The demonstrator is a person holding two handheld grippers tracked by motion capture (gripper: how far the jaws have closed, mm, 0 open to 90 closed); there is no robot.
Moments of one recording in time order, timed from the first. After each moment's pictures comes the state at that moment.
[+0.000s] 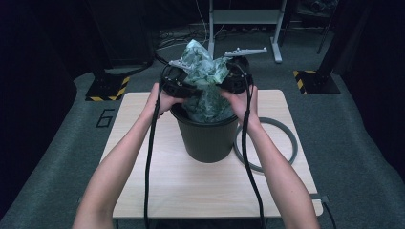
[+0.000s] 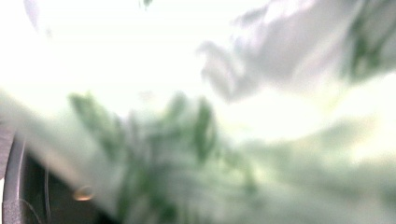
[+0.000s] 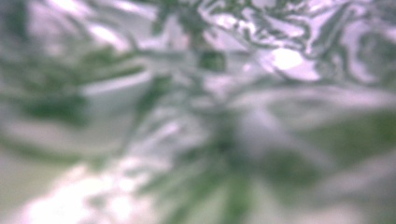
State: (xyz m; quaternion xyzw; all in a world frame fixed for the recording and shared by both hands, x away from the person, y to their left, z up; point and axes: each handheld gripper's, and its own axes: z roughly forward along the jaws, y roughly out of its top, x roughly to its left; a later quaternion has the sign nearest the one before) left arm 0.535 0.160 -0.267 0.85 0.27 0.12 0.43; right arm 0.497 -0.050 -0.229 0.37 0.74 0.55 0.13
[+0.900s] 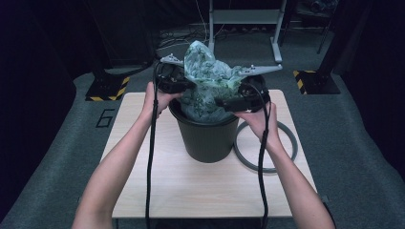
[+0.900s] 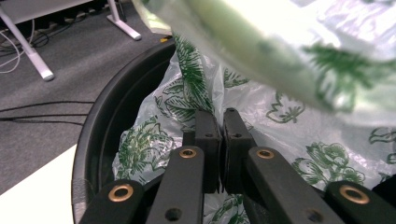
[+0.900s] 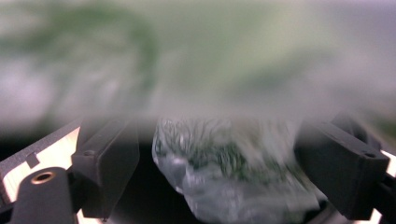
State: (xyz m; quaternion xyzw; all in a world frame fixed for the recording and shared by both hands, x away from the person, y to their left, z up) left arm 0.533 0.177 -0.256 0.82 0.32 0.16 0.45; right arm 0.454 -0.086 -0.246 0.37 0.77 0.49 0.17
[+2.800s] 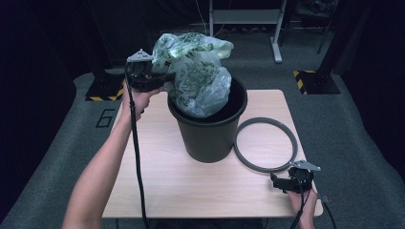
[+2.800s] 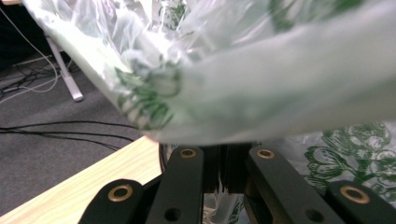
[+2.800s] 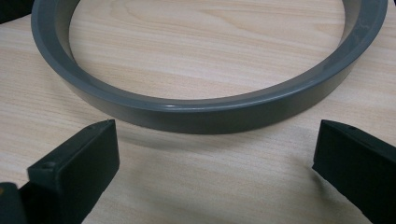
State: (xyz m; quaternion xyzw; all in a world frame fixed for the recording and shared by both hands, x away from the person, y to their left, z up) left arm 0.513 0.237 -0.241 0.76 0.34 0.21 0.51; right arm 0.360 -0.247 -0.526 0.57 0.71 0.34 0.23
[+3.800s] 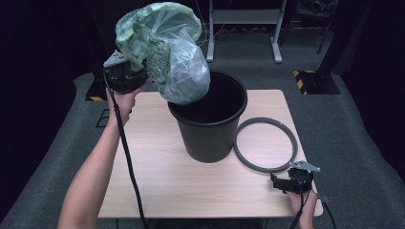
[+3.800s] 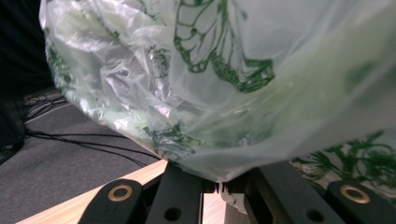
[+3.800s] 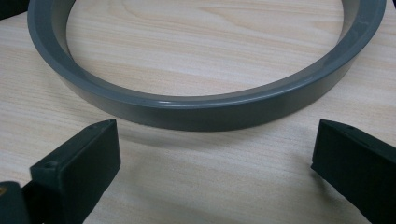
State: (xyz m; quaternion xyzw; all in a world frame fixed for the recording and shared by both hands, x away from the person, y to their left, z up) left arm 0.507 0.285 -0.244 0.70 0.38 0.28 0.54; right arm 0.359 -0.247 -0.527 0.58 0.71 0.34 0.23
